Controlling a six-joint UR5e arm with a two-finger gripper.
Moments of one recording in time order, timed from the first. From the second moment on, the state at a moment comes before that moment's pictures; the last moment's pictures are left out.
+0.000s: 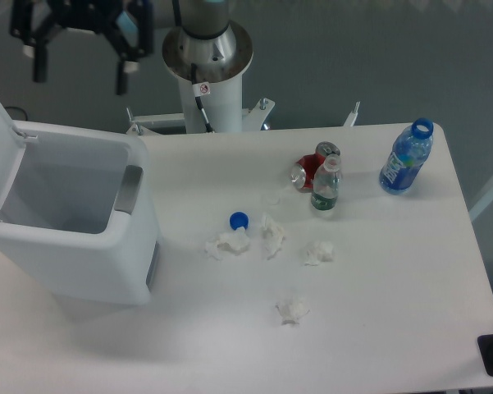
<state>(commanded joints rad) 2.14 -1.38 -1.58 -0.96 1.23 0.20</state>
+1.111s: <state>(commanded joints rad) 1.99 -1.46 -1.56 -0.96 1.03 0.22</state>
